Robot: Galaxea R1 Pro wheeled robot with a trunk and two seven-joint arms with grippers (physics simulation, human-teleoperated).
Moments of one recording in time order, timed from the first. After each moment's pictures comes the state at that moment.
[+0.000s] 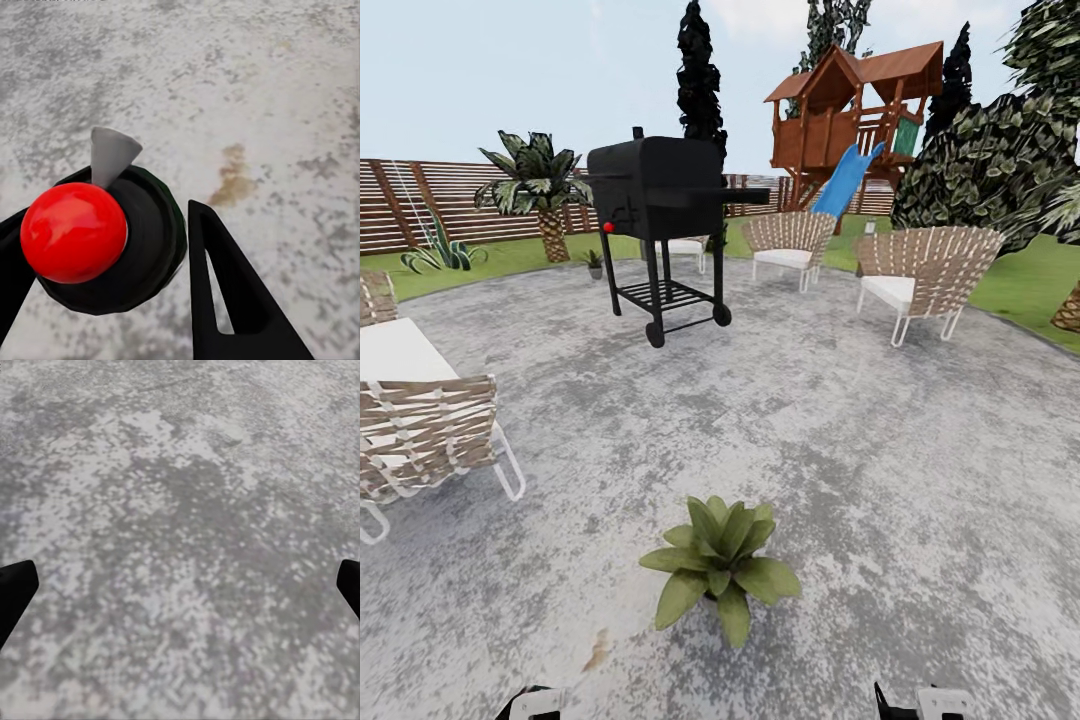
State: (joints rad) left arm -0.27 0.07 0.12 -0.24 -0.04 -0.54 0.07; right arm -0.34 -0.13 -0.10 -0.09 0.06 -0.64 0.00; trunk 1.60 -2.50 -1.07
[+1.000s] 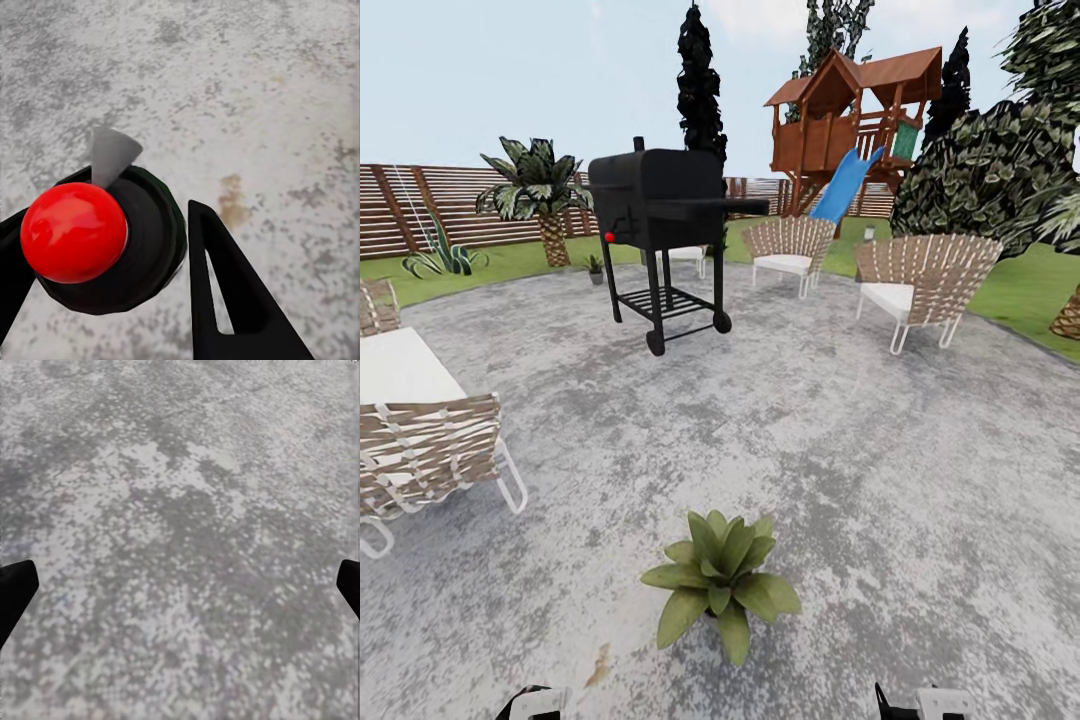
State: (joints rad) left arm -0.27 0.07 0.12 -0.24 -0.04 -0.54 0.07; right arm -0.34 -0.13 -0.10 -0.09 0.06 -0.64 0.00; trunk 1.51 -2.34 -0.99
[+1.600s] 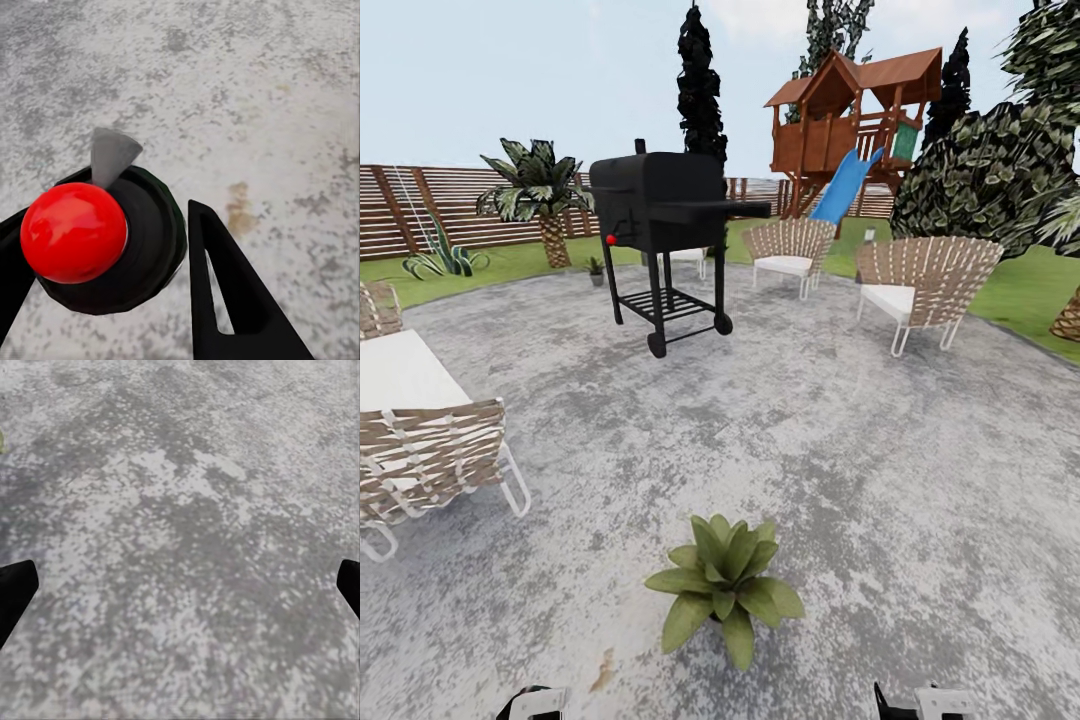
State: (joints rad) left arm -0.27 0.07 0.12 -0.24 -0.03 -0.54 0.07; right arm -0.34 -0.13 -0.10 -0.09 0.06 -0.64 0.00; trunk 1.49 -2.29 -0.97
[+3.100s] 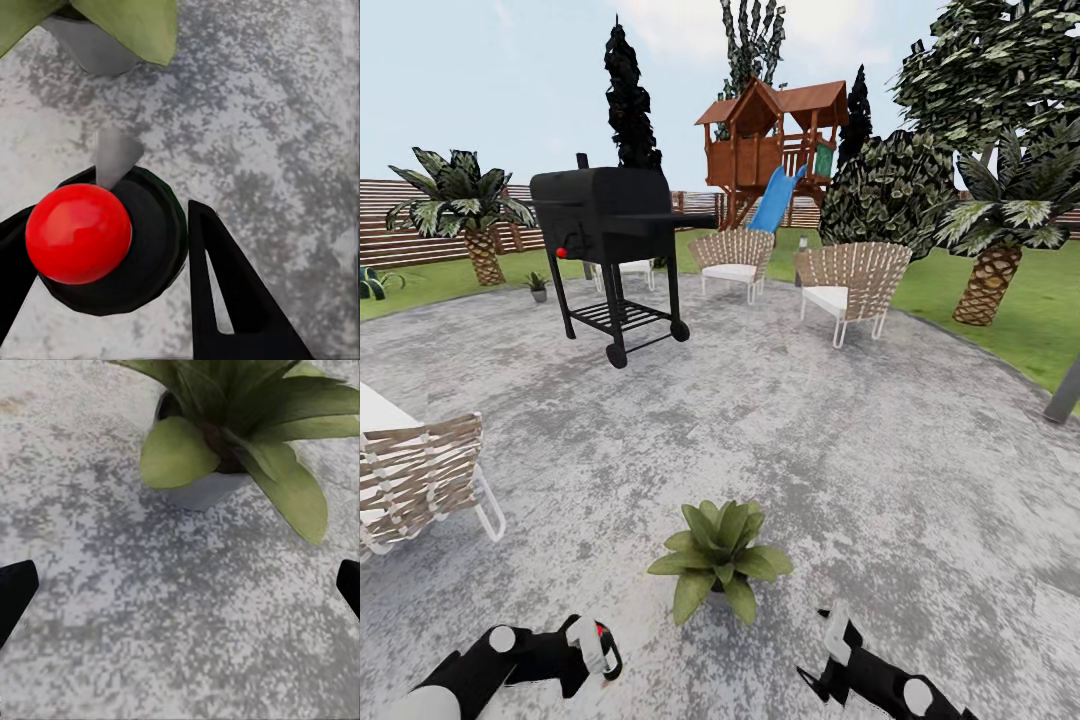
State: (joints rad) left arm -0.57 0.18 0.06 -0.28 -0.65 -0.30 -0.81; right arm -0.38 -0.13 0.17 -0.49 0.52 -0.42 0.41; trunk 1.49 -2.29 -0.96
